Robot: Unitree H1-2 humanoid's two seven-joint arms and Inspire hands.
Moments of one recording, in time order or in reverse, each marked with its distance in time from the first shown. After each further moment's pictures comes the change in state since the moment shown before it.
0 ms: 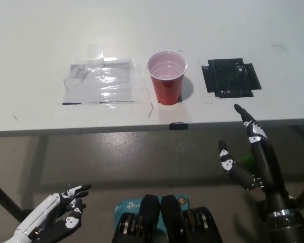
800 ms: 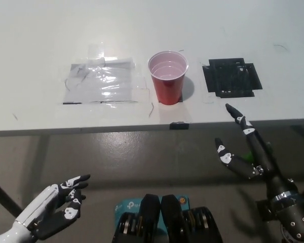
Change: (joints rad) left_arm -0.036 -0.007 0.013 0.001 -0.001 -0.002 0.001; right_arm -0.072 -0.001 -0.076 0.047 0.171 0.108 0.264
